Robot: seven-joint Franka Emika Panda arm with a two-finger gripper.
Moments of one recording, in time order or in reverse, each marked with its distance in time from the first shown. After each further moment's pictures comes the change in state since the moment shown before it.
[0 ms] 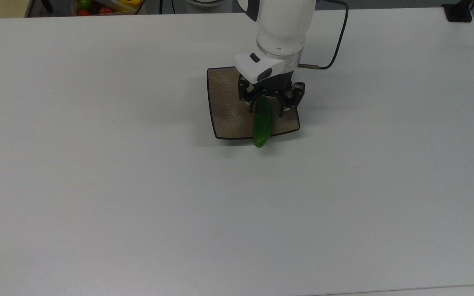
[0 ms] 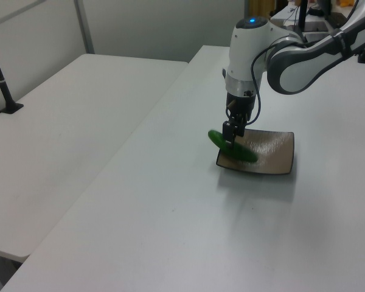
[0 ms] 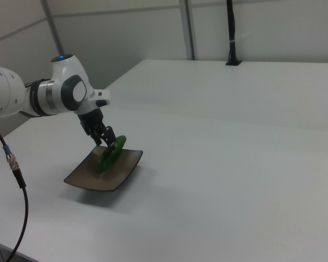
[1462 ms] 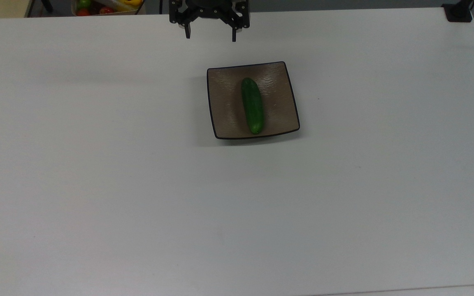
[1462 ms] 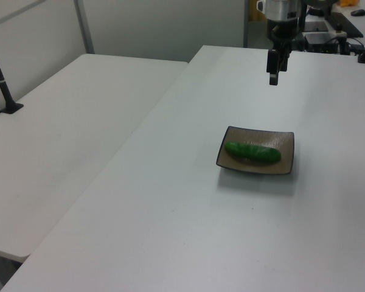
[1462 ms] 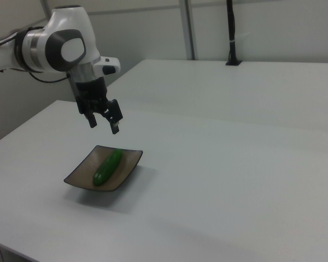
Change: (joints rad) arm -0.102 -0.313 -0.111 -0.004 0.151 -0.420 -0.370
